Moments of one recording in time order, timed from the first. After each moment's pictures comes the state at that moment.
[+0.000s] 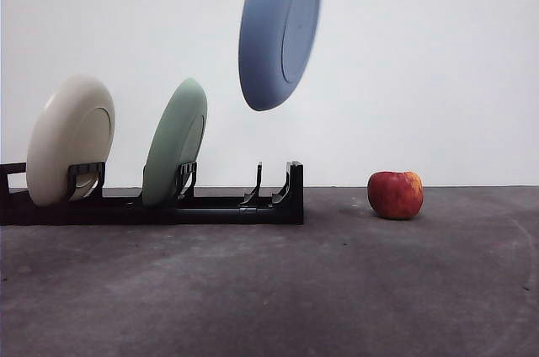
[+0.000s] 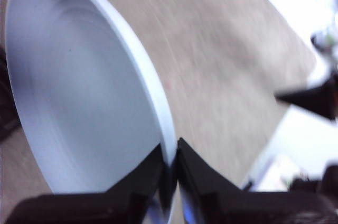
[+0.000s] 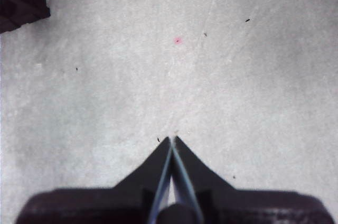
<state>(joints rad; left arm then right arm) -0.67 1.80 2.10 -1.13 0.35 -0.14 0.01 0.96 0.99 -1.03 -0.18 0.27</state>
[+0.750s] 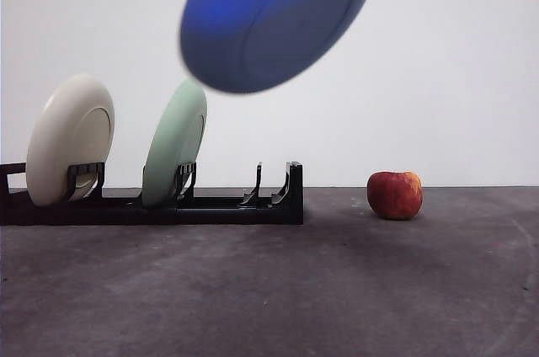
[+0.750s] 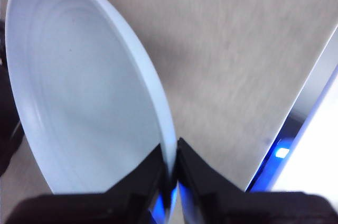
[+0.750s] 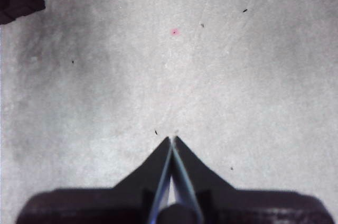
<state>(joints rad) -1.09 1.75 1.97 -1.32 -0.23 -0.02 0.01 0.96 0.99 -1.06 -0.18 0.27</state>
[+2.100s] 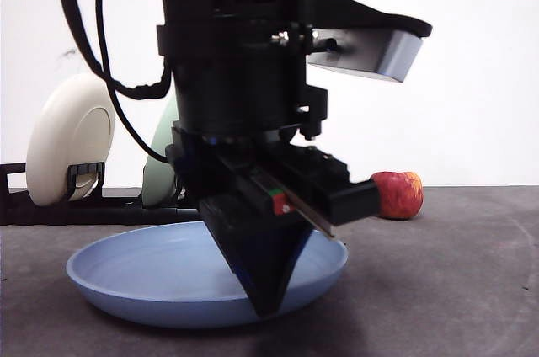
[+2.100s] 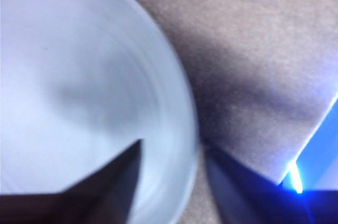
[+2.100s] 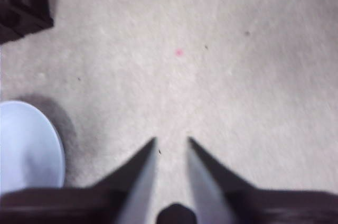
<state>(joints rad) -1.17 1.73 1.14 -0.76 -0.33 -0.06 0.01 0.96 0.99 -0.99 -0.18 0.26</state>
